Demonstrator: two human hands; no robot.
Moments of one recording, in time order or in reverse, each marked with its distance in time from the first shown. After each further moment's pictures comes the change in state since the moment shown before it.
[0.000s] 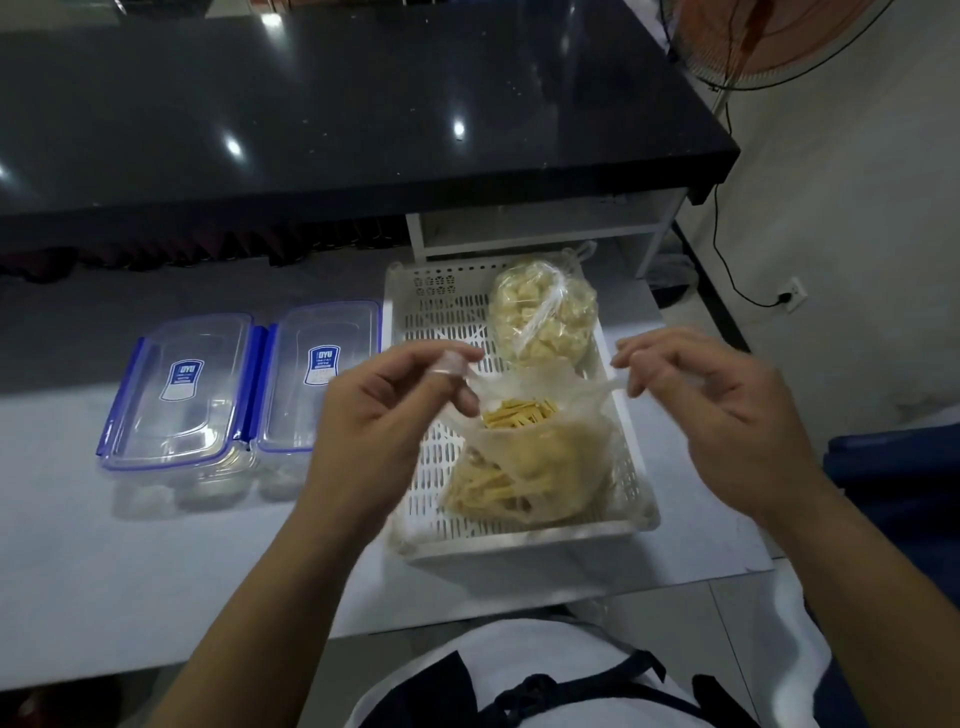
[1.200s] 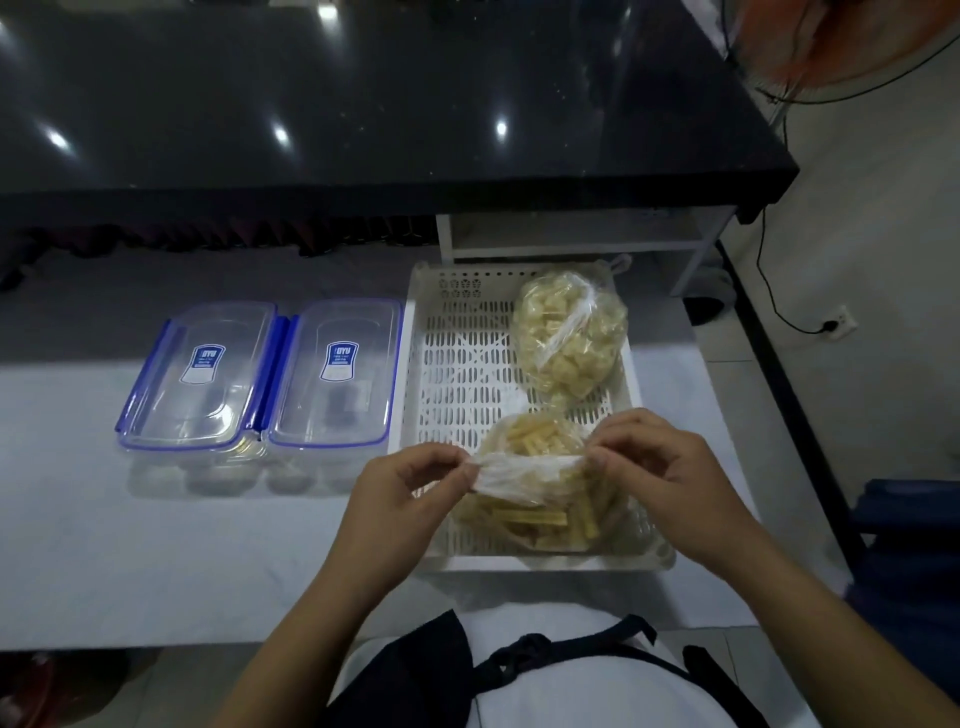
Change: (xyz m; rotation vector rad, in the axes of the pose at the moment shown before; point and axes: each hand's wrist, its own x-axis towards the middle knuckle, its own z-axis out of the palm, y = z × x) left_hand -0.022 -0.075 -0.001 0.207 0.062 -0.302; right_hand -0.003 0.066 0.031 0.130 -0.229 0.230
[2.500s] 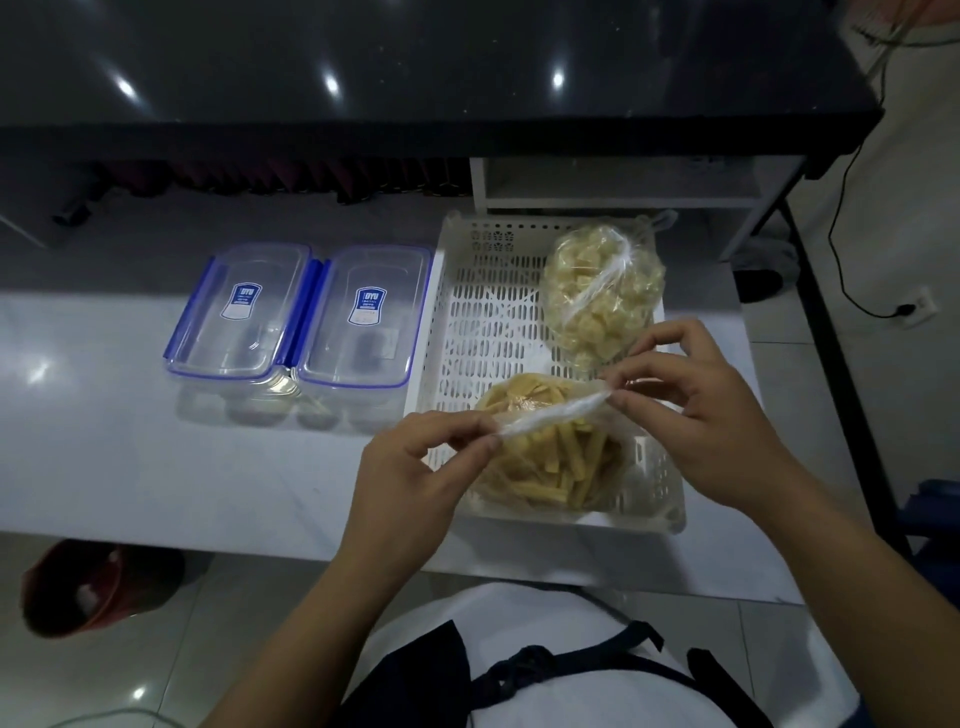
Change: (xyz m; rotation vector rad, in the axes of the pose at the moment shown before) left_hand -0.036 0.009 0.016 0.155 0.211 0.194; right_hand 0.013 -0.015 -0.012 -0.132 -0.068 -0.140
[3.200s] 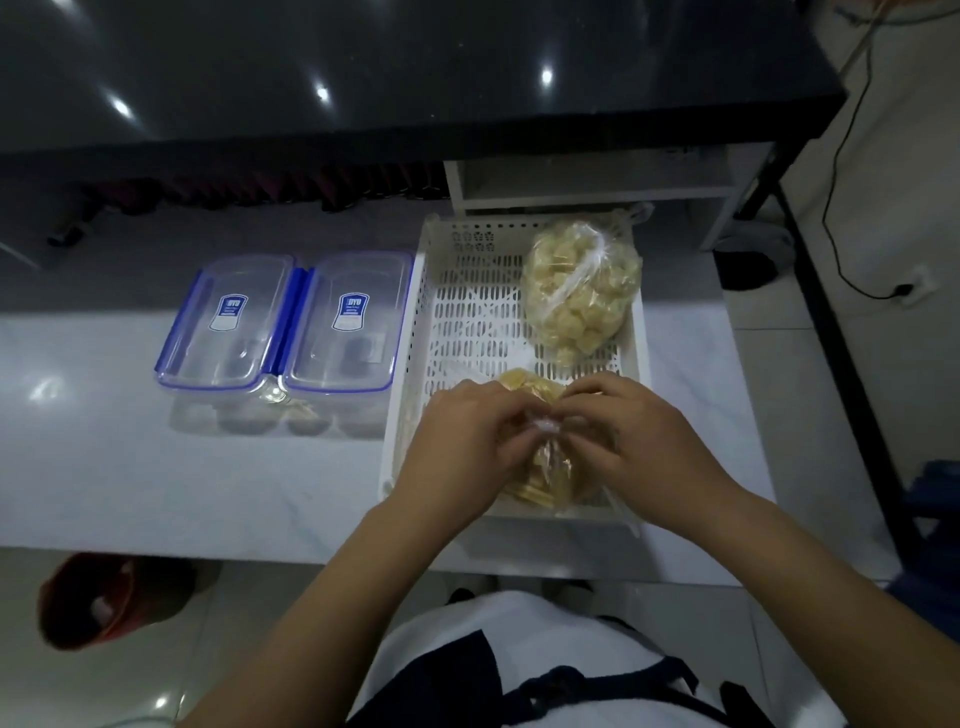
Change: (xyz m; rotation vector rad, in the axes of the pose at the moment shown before) left_hand 0.034 0.010 0.045 0.471 -0.256 0.285; right_hand -0.015 0.011 0.020 -0.362 -0.124 -0.067
